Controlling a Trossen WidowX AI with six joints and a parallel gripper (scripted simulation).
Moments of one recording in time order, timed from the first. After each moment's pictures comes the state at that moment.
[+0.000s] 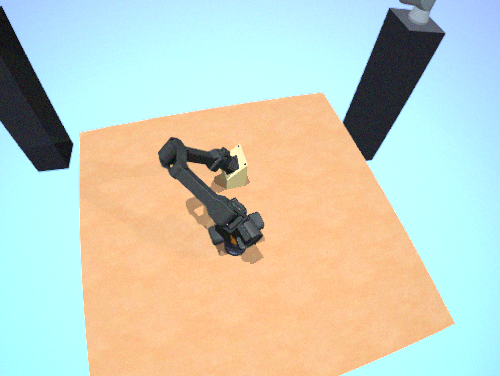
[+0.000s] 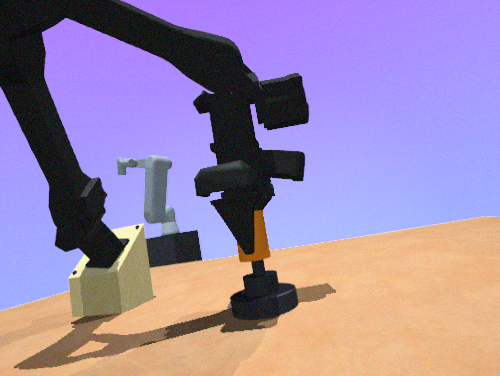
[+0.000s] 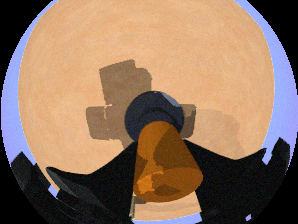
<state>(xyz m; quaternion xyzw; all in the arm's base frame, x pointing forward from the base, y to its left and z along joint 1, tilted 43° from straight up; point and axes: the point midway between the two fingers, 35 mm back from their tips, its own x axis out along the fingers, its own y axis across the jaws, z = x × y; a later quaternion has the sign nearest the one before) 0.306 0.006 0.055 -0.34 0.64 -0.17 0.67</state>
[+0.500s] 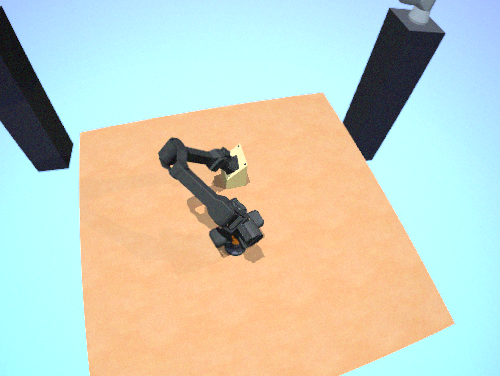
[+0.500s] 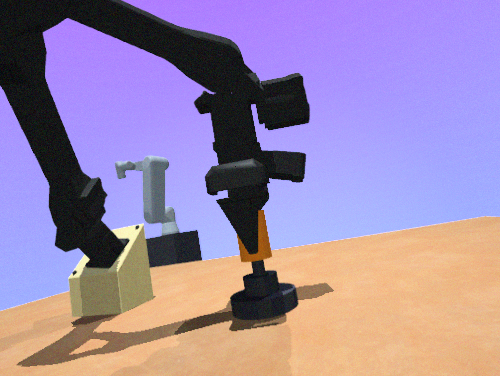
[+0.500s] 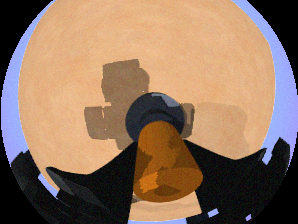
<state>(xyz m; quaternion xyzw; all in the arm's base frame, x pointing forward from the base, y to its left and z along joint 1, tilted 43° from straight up) 0.308 0.007 0.054 -0.38 0.65 -0.13 0.64</state>
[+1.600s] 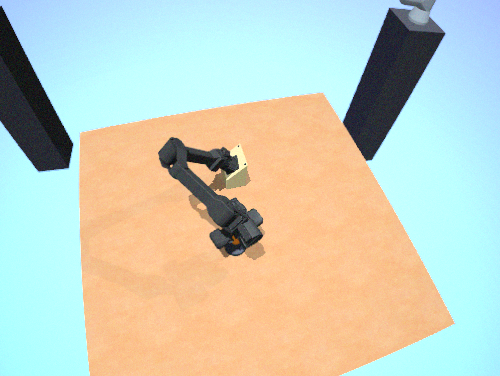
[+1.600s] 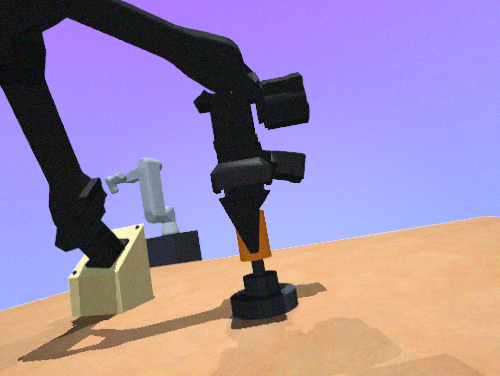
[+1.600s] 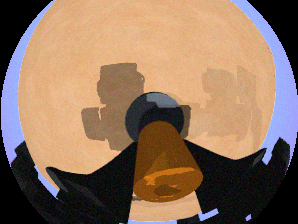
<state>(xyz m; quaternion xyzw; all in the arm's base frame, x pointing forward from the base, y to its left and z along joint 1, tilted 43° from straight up) 0.308 0.007 0.055 -0.41 0.65 -0.11 0.63</state>
